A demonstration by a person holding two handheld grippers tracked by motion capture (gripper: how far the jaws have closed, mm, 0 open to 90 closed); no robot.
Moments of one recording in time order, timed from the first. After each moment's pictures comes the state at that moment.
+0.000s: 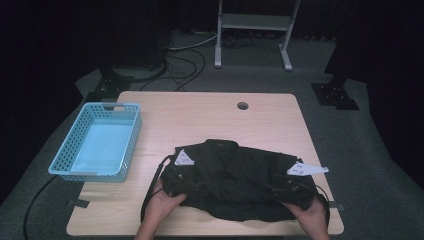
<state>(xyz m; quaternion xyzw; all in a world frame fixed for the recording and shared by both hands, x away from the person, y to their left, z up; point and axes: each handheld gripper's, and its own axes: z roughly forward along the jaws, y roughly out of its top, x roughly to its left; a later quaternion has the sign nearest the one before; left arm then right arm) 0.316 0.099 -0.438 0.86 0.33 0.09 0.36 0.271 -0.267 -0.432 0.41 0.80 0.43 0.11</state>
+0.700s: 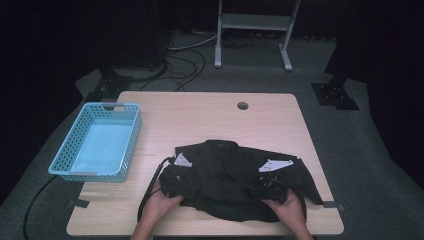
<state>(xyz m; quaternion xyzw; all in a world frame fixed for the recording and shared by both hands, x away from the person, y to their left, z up) 0.324 0.112 -0.463 0.87 0.35 0.06 0.33 0.302 -0.217 -0.464 0.40 0.84 0.36 0.09</state>
